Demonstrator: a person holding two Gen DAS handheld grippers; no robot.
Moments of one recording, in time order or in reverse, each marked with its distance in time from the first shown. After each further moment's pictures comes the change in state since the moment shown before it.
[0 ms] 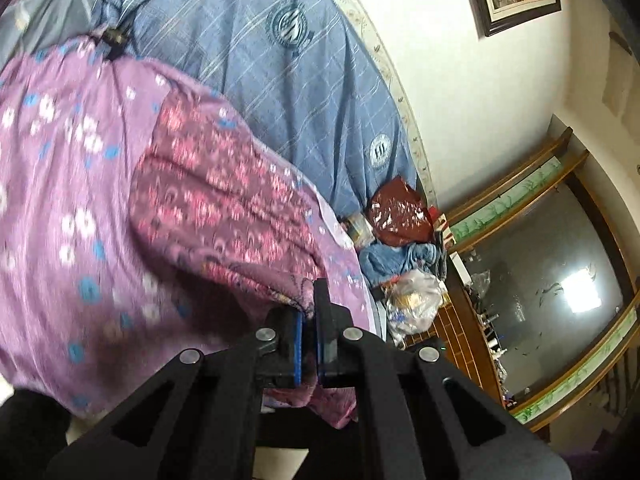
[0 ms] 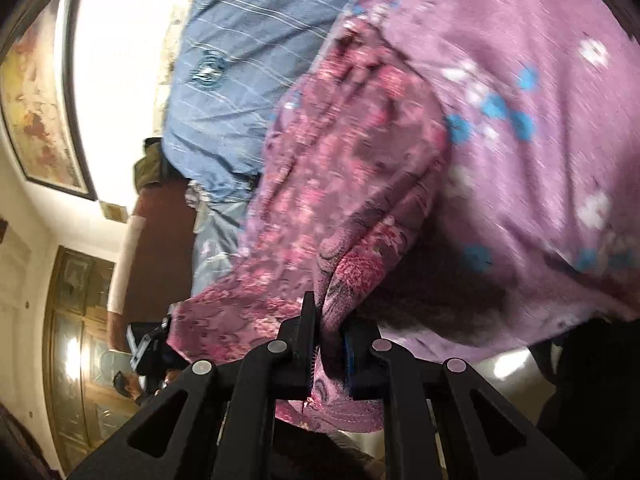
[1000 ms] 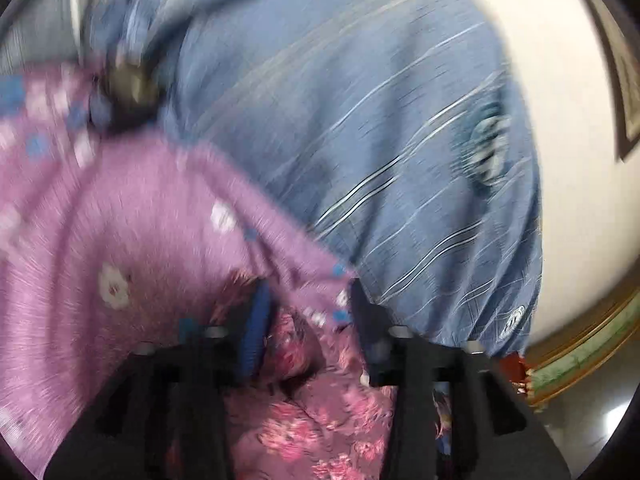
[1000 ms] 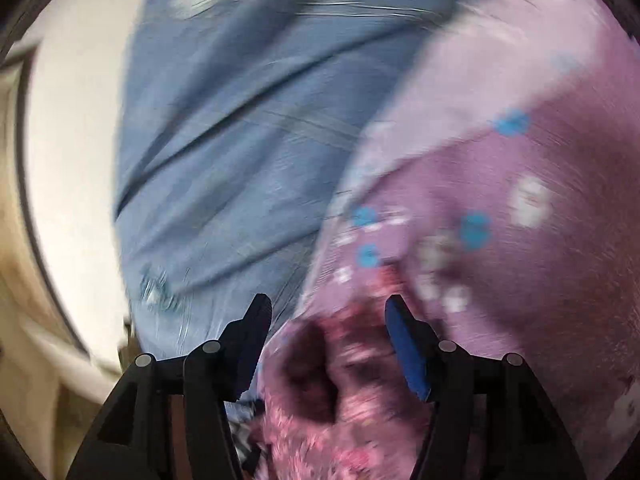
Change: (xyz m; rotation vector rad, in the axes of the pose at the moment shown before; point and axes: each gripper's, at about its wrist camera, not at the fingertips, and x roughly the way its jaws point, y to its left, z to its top) left arm 0.186 0.152 0.210 -0.213 -0.327 0.324; right arm 0.128 -0.017 0.301 0.134 -0.424 -0.023
